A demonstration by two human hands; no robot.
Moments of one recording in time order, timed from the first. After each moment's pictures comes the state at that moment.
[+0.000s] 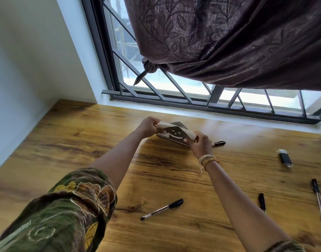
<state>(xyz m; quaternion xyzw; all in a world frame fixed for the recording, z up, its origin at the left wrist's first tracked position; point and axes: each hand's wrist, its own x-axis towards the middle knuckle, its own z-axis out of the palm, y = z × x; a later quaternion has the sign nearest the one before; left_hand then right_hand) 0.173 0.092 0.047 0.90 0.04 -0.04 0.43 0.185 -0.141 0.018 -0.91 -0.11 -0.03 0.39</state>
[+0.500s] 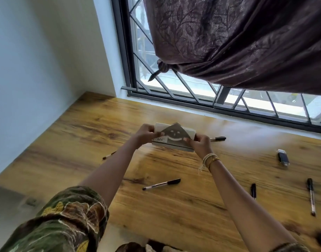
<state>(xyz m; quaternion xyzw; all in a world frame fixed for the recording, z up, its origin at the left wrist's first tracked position) 0.050 0.065 0.067 0.77 0.17 -0.03 0.62 0.131 -0.161 0.037 -0.82 -0.13 0.11 0.55</state>
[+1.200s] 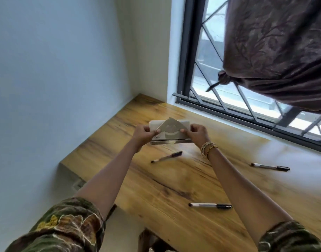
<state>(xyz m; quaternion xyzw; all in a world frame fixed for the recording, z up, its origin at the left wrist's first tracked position) -0.049 0.223 0.069 0.70 0.34 0.16 0.61 0.104 0.053 0.074 -0.79 -0.25 0.21 0.53</state>
